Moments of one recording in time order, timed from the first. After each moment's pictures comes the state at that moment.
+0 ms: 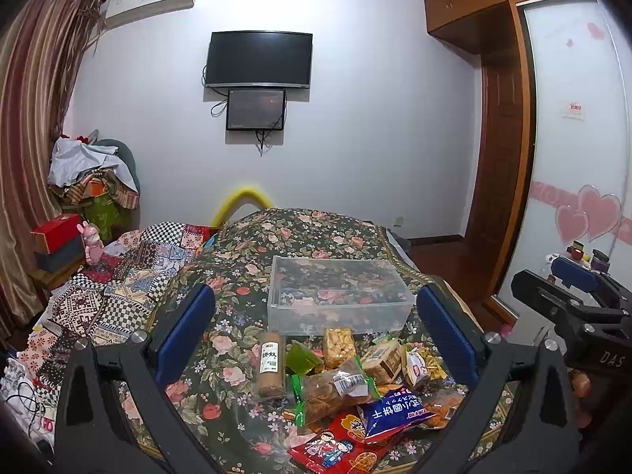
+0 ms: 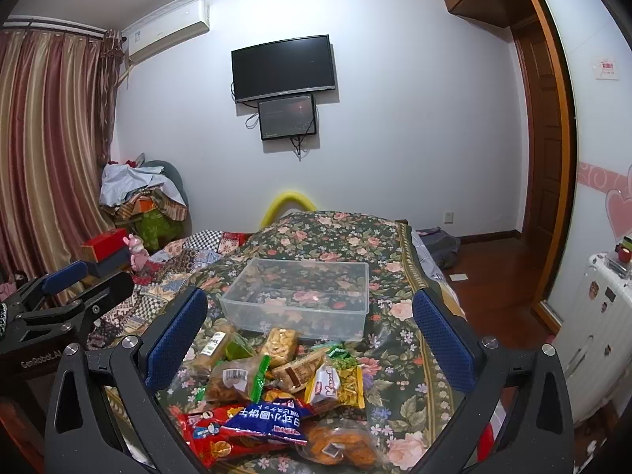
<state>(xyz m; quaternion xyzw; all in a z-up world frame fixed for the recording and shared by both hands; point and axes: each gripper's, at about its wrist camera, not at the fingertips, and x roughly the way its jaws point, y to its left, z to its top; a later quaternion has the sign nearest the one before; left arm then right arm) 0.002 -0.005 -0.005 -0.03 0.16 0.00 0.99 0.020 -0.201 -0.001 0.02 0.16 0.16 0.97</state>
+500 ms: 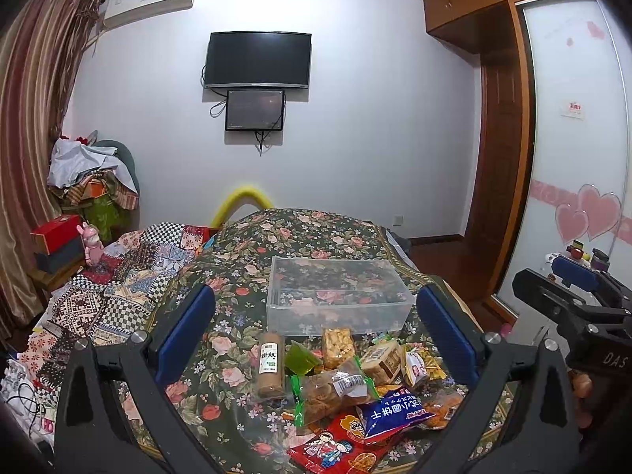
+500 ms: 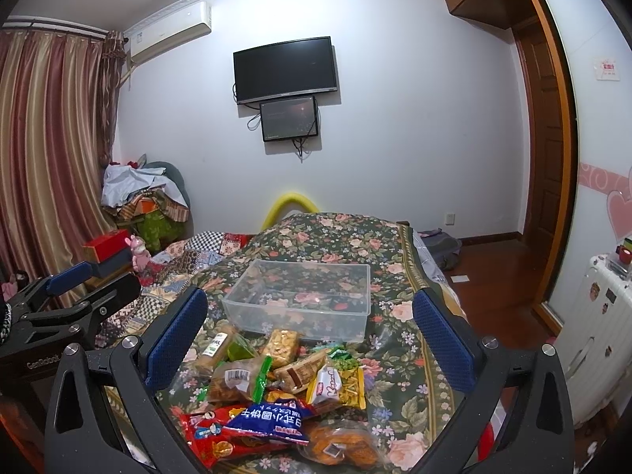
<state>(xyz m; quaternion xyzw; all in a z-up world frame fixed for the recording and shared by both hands) 0.003 -0.007 -0.005 -0.03 0.16 0.00 0.99 0.019 -0.200 0.000 0.02 0.16 0.16 0.97</state>
